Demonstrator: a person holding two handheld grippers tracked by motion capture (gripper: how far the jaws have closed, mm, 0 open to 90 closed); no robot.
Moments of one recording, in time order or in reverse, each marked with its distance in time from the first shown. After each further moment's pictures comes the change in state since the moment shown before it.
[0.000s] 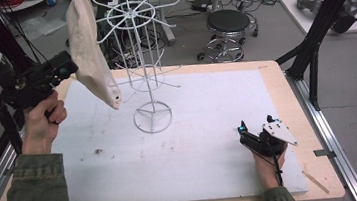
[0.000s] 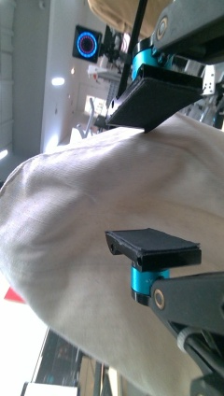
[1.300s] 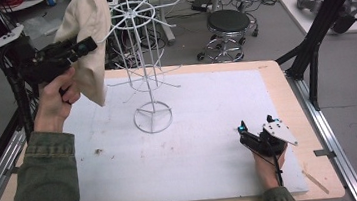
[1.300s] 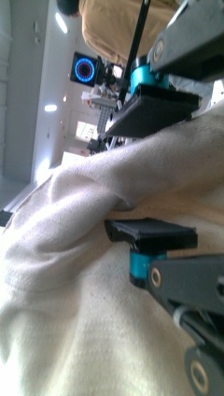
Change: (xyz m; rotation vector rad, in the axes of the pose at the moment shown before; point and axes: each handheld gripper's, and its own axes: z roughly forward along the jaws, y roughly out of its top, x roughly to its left) left arm 0.003 0.021 0.062 0.055 -0.119 -0.033; right arm 0.000 0.000 0.000 -0.004 0.004 0.010
